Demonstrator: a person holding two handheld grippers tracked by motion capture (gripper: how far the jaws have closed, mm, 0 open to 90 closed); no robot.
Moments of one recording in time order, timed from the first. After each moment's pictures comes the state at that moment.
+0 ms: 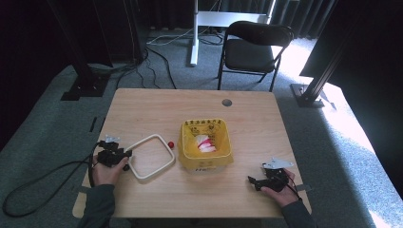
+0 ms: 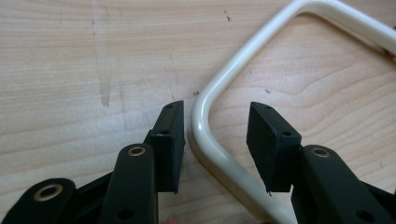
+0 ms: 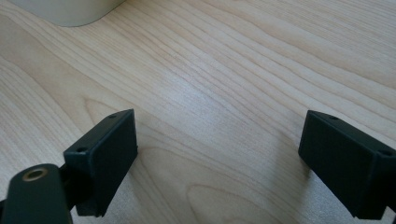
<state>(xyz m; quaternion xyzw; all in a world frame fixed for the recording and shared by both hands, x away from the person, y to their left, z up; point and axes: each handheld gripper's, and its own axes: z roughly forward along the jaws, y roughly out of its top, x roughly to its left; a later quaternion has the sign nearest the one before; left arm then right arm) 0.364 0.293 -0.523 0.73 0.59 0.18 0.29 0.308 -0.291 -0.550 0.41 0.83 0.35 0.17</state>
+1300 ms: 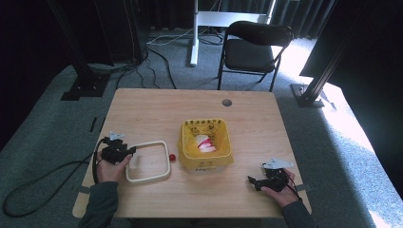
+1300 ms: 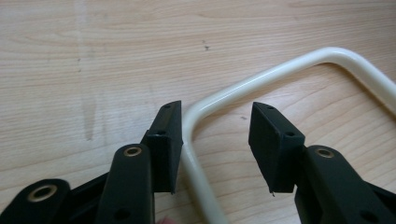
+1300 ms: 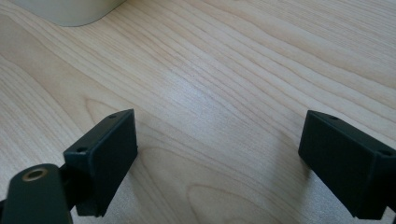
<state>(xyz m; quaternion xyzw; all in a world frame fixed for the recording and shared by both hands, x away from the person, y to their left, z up) 0.369 0.276 -0.511 0.74 0.56 0.20 0.31 0.308 -0.291 -0.550 0.41 0.83 0.35 0.17</state>
